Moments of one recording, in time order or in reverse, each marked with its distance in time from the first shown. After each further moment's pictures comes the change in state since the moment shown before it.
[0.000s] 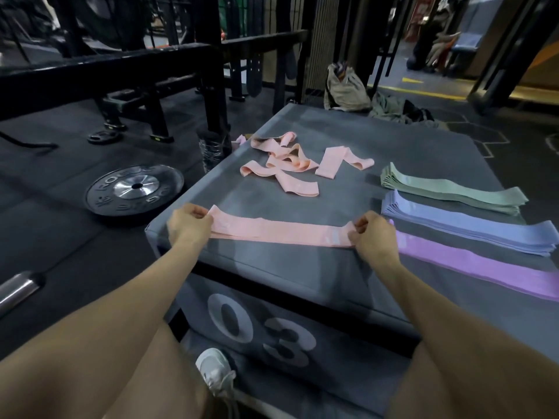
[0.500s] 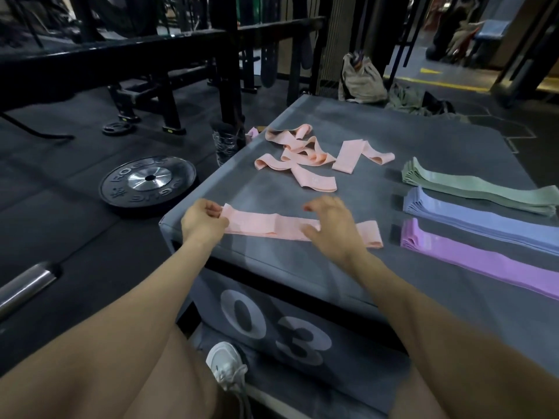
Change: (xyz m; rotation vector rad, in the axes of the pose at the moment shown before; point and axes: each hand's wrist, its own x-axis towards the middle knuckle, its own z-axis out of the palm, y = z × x) left_hand 0.006 -0.010 -0.004 0.008 -0.087 0.053; right_hand -0.020 -0.070 0.043 -0.197 -0.179 -0.580
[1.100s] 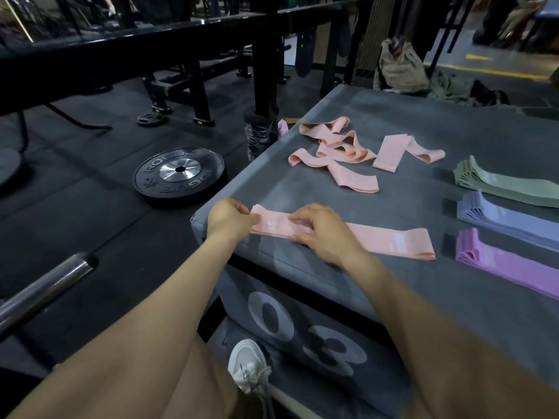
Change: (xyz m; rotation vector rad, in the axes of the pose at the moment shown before) left_hand 0.011 0.000 -0.011 0.107 -0.075 -0.053; right_hand 0.036 -0.036 0.050 0.174 -0.215 -0.083
